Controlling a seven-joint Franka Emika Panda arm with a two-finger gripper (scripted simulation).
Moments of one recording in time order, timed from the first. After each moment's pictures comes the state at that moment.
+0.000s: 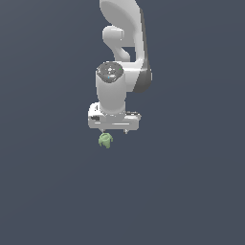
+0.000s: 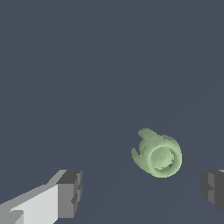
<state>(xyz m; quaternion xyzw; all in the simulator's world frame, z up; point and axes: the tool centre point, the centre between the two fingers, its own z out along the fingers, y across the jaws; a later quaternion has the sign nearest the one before) -0.009 -0.035 0.153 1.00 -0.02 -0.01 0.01</state>
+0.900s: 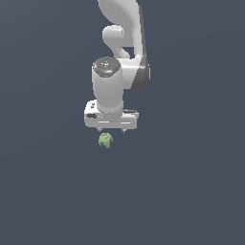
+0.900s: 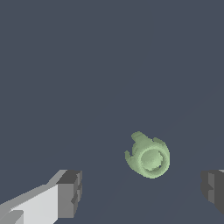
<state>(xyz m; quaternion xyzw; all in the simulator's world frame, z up) -0.003 -0.045 0.166 1.00 -0.02 0.00 0.01</state>
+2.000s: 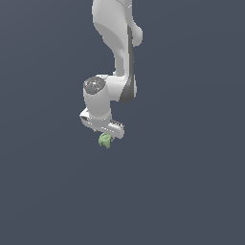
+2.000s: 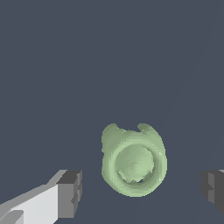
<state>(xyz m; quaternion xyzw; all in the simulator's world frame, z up) -0.035 -0.089 0.090 0.98 -0.20 0.00 0.00</state>
